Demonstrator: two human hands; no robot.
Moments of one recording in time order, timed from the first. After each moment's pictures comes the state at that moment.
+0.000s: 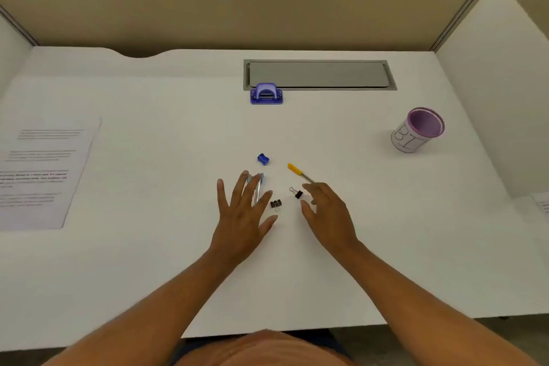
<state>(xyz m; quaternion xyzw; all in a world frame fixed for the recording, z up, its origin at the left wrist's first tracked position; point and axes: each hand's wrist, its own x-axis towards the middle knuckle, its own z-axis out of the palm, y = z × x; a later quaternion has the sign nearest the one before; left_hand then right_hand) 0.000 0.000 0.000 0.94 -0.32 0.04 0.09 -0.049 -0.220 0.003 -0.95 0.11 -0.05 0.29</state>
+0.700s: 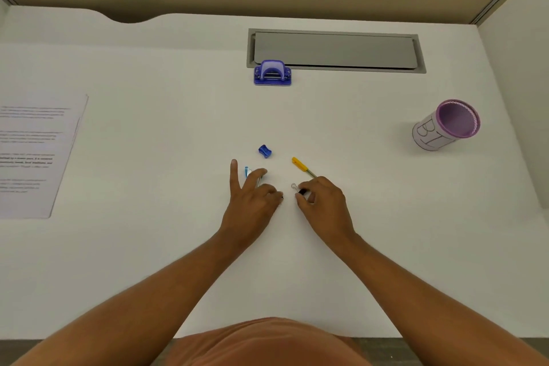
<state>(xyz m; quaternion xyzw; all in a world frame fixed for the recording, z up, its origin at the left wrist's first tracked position) 0.037 -0.031 -0.024 0.93 -0.34 0.09 0.13 -0.007 -0.224 -0.013 -0.93 0.14 0.01 0.35</state>
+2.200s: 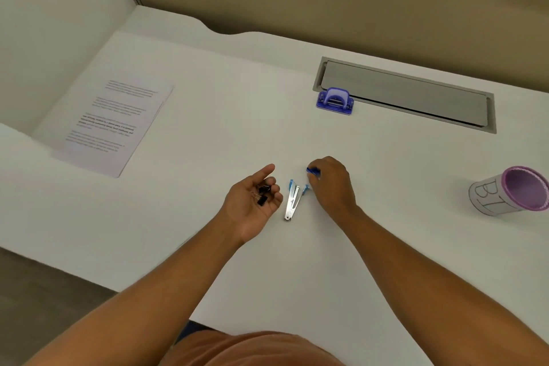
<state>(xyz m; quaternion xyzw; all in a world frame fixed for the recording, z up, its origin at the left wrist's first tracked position) 0.051 0.017 0.059 0.28 0.37 -0.21 0.86 0.107 -0.183 -0.014 -0.95 0.00 0.04 0.30</state>
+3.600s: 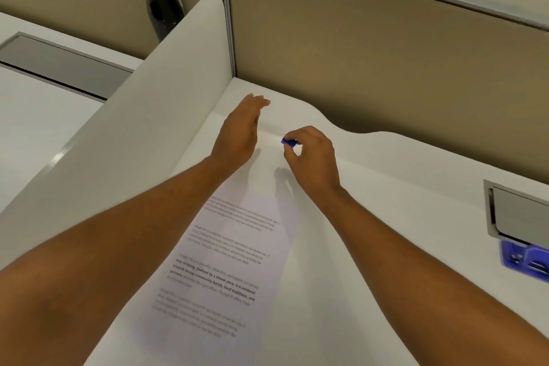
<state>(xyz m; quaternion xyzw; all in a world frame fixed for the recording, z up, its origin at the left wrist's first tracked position) 0.498 0.427 0.022 0.93 -0.03 0.05 0.36 0.476 0.252 0.009 -0.93 -0.08 -0.09 0.34</state>
